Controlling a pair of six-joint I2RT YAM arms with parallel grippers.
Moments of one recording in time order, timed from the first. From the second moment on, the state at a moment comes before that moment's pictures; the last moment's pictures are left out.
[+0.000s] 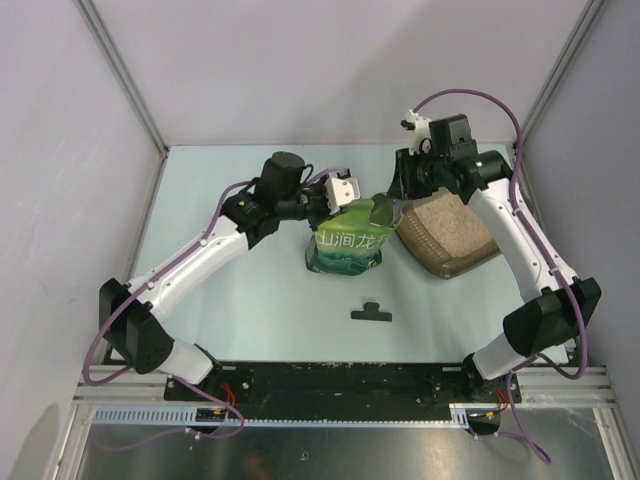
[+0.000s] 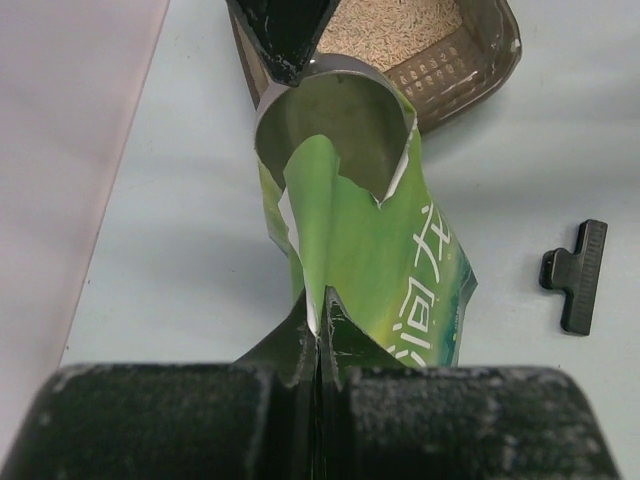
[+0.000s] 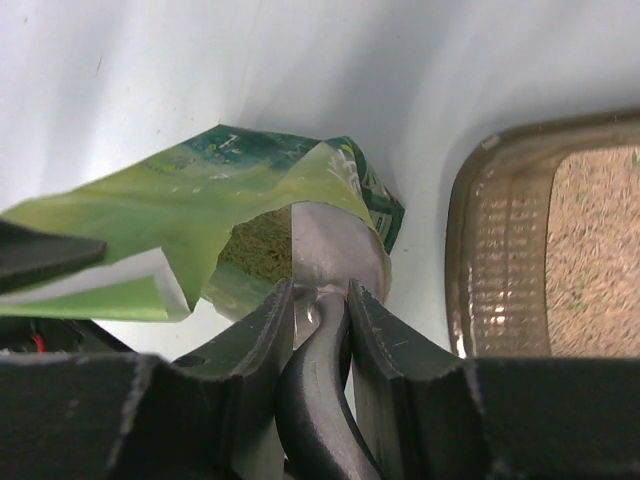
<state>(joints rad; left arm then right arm) -0.67 1.47 1.39 -0.40 0.47 0.62 0.35 1.55 1.69 -0.87 -0.32 0.07</state>
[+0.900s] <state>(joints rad) -0.67 1.47 1.37 -0.32 0.39 0.27 0.52 1.64 1.46 -0.67 -0.04 0.45</state>
